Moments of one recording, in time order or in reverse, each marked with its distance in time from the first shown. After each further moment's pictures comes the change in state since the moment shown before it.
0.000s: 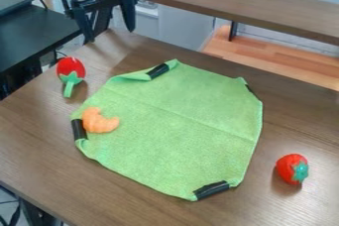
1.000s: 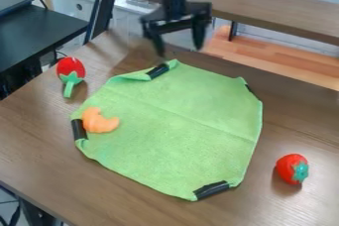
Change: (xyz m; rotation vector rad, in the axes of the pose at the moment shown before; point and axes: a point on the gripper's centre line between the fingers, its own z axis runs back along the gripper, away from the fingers) arm -0.026 -0.103 -0.050 -0.038 -0.139 -0.139
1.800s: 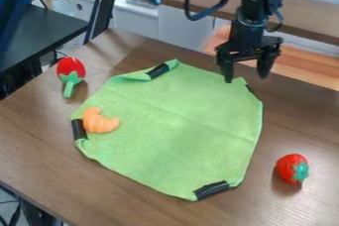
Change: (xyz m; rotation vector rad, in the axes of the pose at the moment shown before) arm -0.027 -0.096 -0.065 0.039 -0.017 -0.058
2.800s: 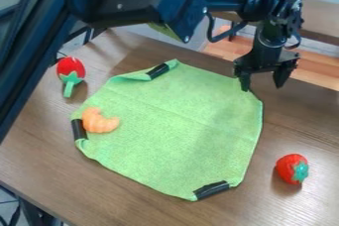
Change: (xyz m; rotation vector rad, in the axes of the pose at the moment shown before) arm 0.000 -0.030 -0.031 -0.029 -0.117 -0.075
